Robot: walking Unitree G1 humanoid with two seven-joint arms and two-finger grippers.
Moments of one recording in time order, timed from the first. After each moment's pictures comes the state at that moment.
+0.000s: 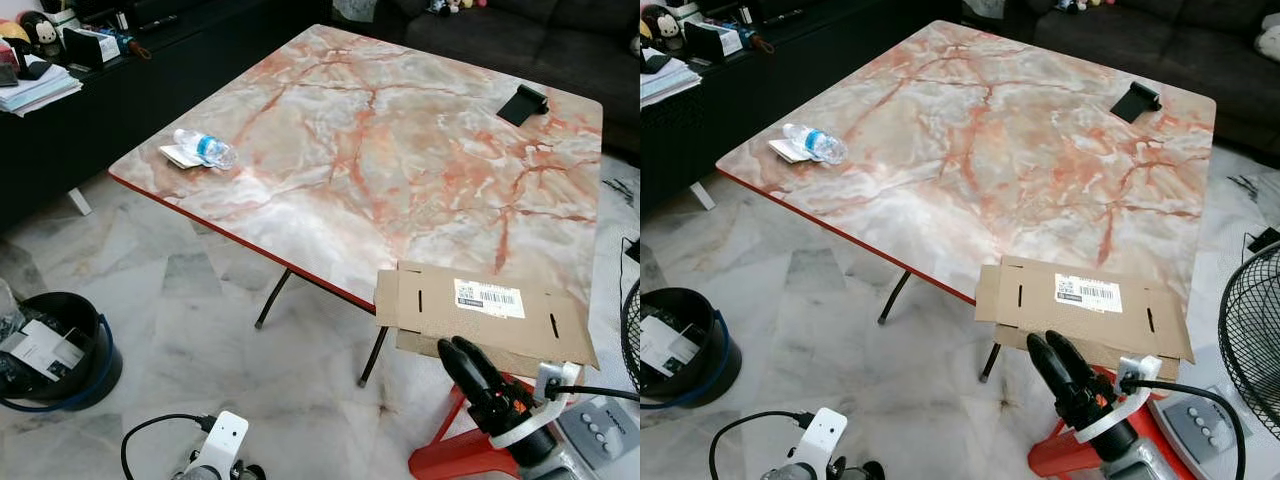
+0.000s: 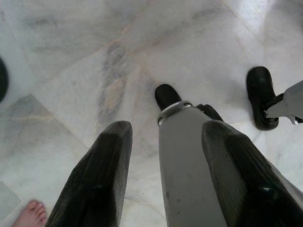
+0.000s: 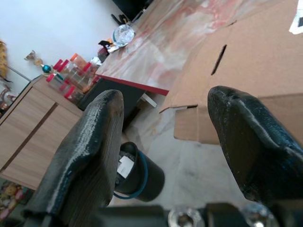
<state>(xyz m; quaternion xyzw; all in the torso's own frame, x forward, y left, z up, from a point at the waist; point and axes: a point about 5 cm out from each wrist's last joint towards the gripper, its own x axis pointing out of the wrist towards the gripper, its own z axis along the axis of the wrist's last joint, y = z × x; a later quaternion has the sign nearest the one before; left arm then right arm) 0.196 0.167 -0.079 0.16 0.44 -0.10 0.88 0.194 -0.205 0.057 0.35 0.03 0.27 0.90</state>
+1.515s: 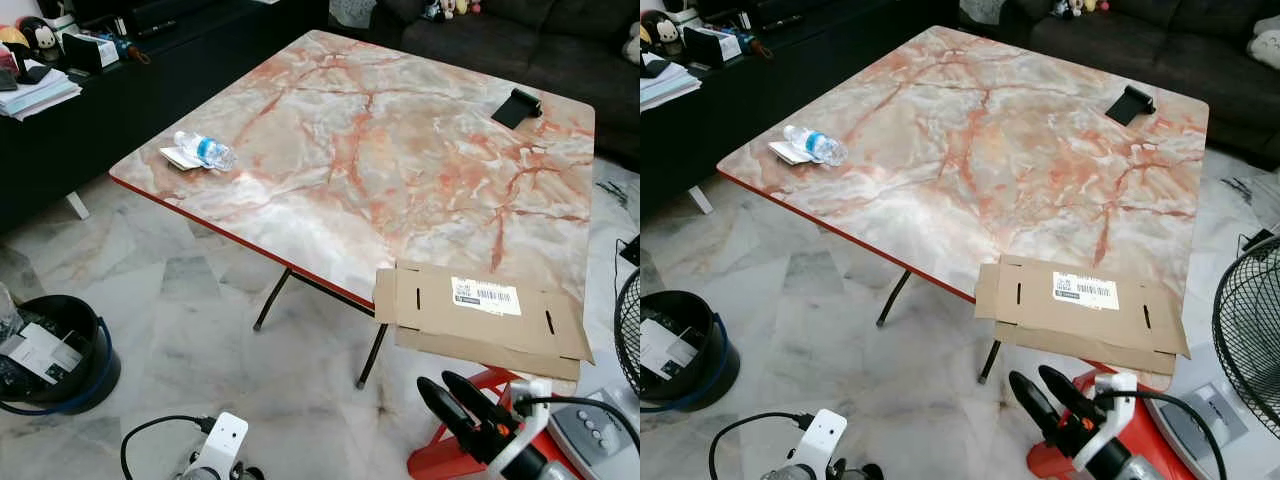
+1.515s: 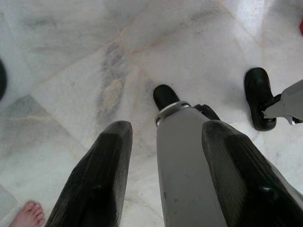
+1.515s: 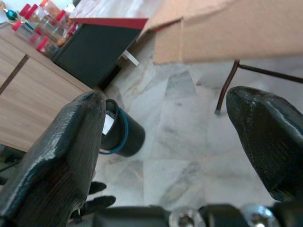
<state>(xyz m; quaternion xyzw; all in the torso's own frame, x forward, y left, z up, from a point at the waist) 0.195 0.167 -0.080 0.16 0.44 -0.11 0.88 0.189 -0.203 0.030 0.29 0.13 0.27 0.91</state>
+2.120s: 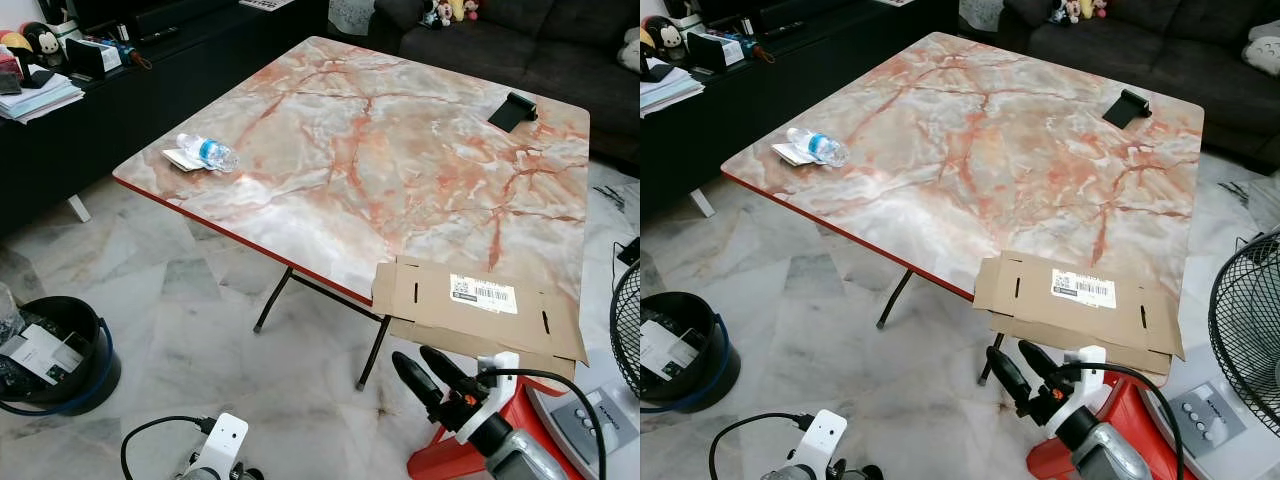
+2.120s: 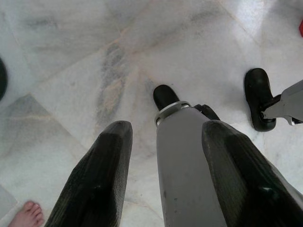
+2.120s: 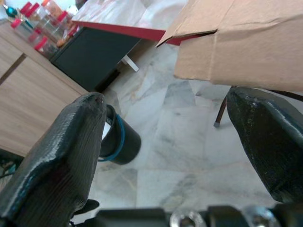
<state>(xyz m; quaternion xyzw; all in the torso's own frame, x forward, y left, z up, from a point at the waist) 0.194 0.167 -0.080 0.15 0.44 -0.11 0.88 0.214 -0.178 0.032 0.27 0.12 0.28 0.92</state>
